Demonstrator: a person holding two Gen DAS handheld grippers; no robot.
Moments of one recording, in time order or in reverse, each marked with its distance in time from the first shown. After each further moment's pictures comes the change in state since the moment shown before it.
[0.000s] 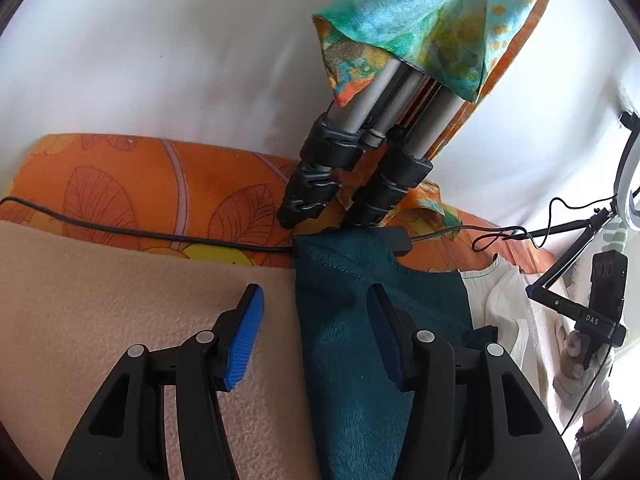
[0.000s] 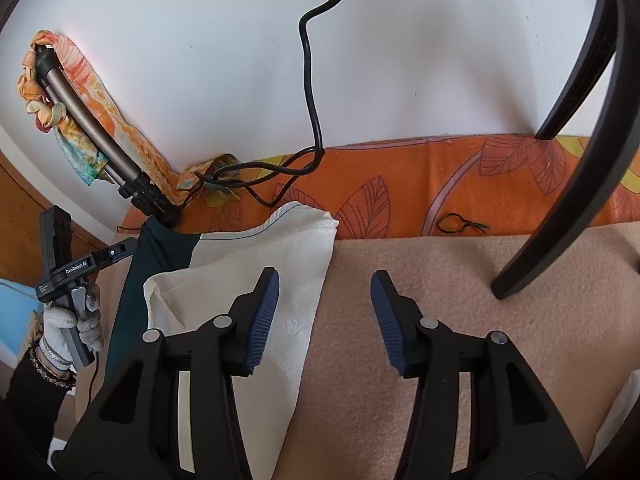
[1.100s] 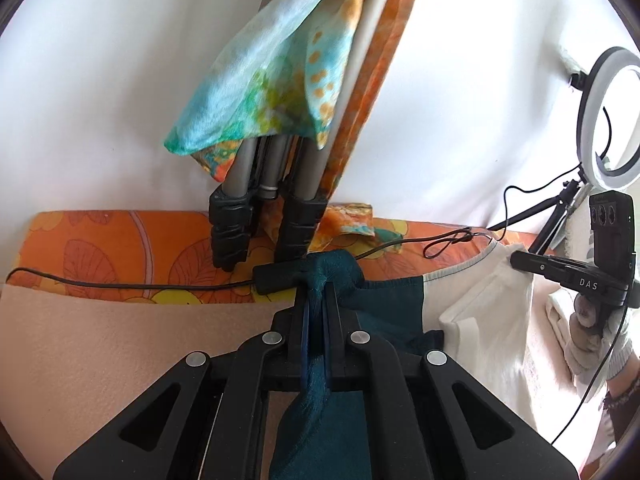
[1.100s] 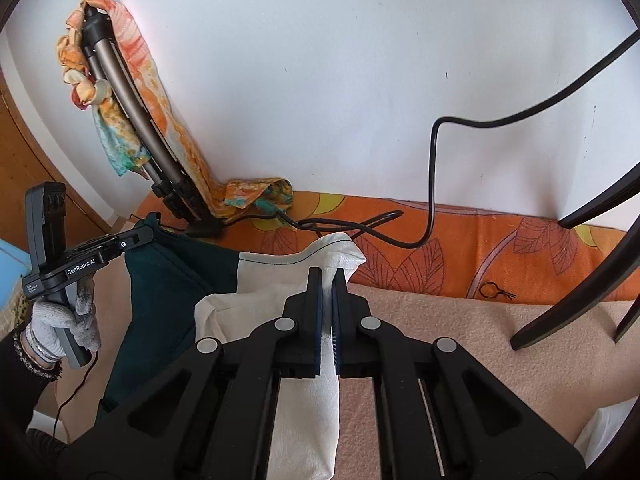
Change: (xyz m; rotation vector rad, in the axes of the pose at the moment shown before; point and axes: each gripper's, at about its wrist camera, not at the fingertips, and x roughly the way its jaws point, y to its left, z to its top) left arm -0.051 -0.052 0.002 0.172 -0.107 -0.015; right arm -0.024 0.068 0.024 -0.175 -0.042 -0.035
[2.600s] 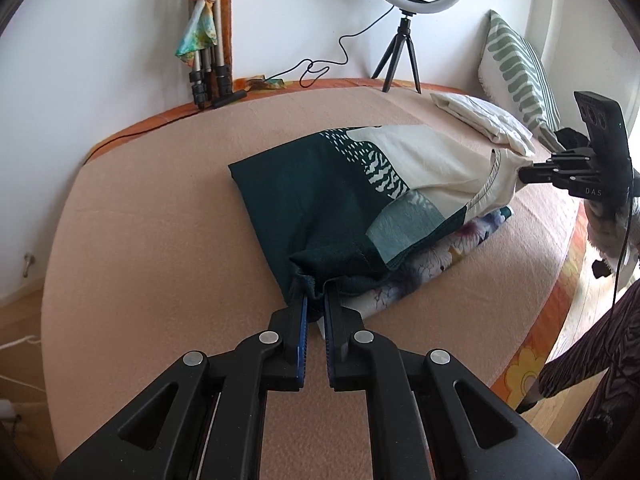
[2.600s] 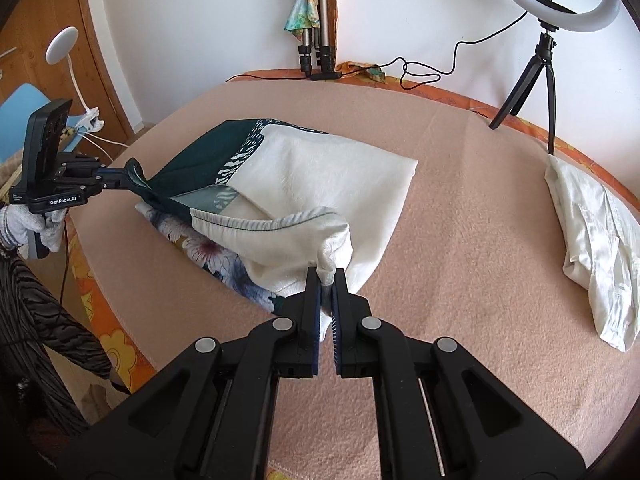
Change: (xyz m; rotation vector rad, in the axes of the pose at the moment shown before) left arm -0.209 -0.068 -0.260 0.348 0.114 0.011; right arm -0.189 0.126 -0.301 -0.242 0.033 -0.078
